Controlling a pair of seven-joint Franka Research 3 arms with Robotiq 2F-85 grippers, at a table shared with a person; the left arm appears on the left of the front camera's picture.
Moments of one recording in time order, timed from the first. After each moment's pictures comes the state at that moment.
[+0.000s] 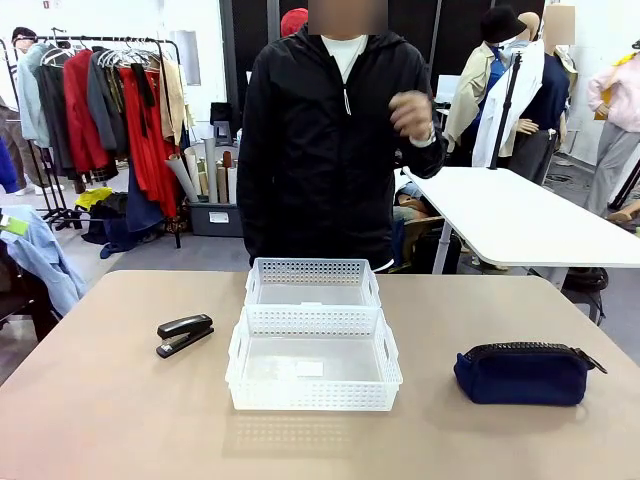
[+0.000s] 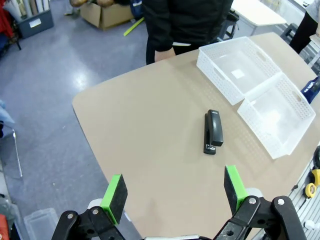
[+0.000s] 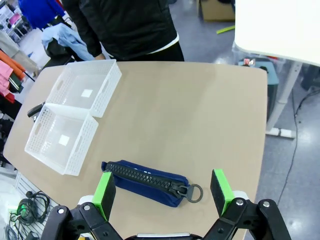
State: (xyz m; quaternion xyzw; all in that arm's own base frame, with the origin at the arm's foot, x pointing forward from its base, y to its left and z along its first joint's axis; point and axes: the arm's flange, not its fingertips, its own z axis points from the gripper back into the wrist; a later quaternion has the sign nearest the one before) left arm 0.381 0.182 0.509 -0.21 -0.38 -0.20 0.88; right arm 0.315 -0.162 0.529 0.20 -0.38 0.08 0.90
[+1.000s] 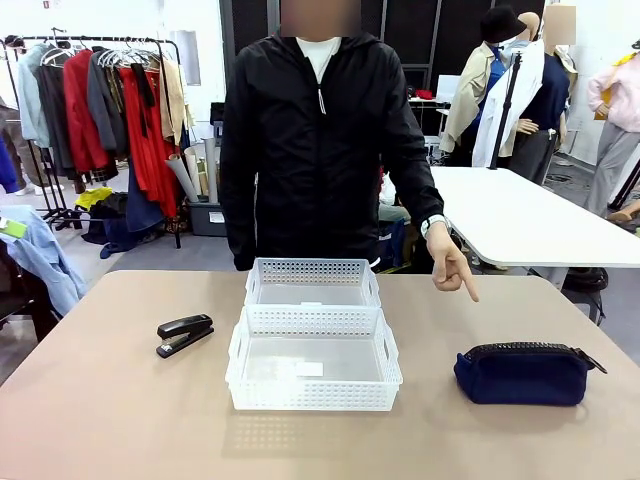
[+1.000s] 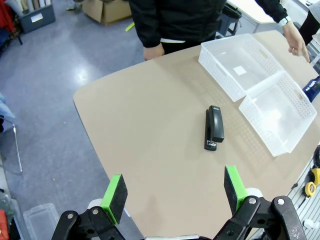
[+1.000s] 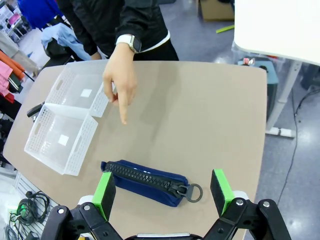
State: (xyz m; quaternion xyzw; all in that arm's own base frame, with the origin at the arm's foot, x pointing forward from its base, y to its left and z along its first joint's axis) left arm 0.379 0.183 0.508 -0.21 -0.38 -0.19 0.88; right arm 0.315 -0.162 0.528 0.20 -0.38 0.08 0.90
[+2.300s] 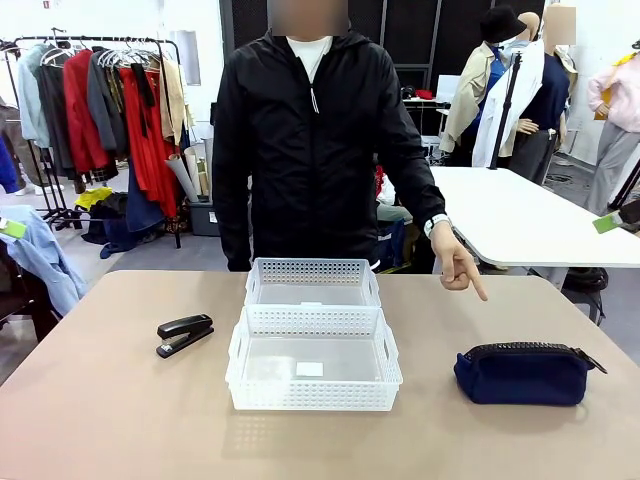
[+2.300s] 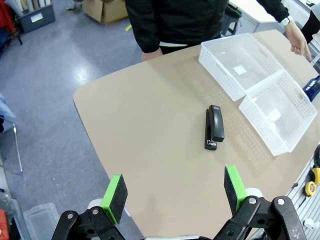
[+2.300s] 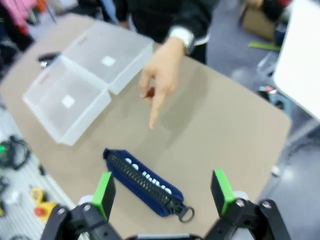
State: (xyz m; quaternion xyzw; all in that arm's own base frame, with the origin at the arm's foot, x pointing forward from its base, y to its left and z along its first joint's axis) left arm 0.379 0.183 0.508 -0.21 -0.38 -0.19 0.88; right arm 0.368 -0.102 0.554 0.16 -0.34 0.29 0.88
